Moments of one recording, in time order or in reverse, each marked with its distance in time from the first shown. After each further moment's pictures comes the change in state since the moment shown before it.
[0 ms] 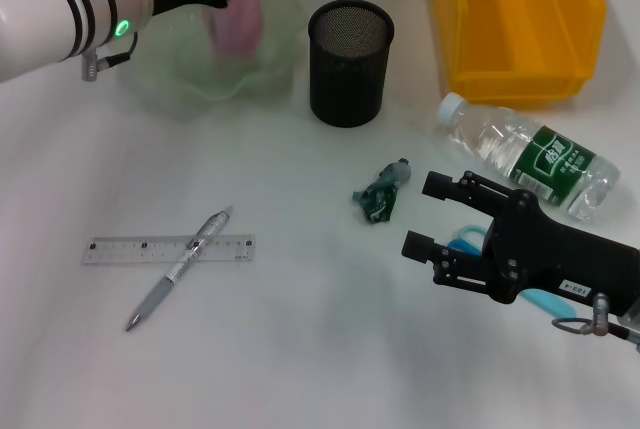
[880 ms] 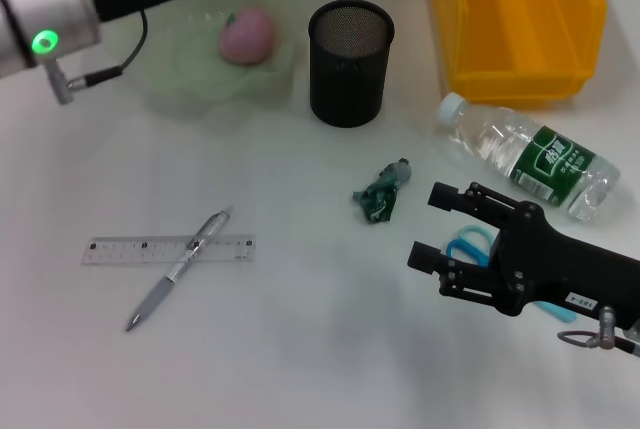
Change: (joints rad) left arm 0.005 0.010 -0.478 -0.202 -0.726 0.831 0.653; right arm -0.027 0.002 -0.005 0.000 0.000 -0.008 0.000
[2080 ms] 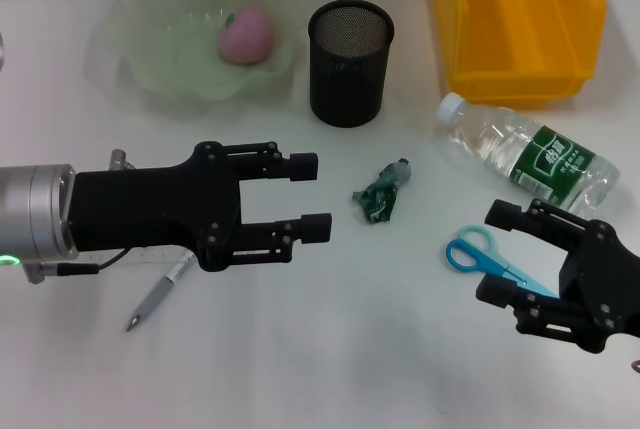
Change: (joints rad) left arm 0.136 -0.003 -0.006 -0.097 0.175 0.499 0.385; right arm -0.090 -0.014 0.004 -0.147 -0.006 -0.209 0.076
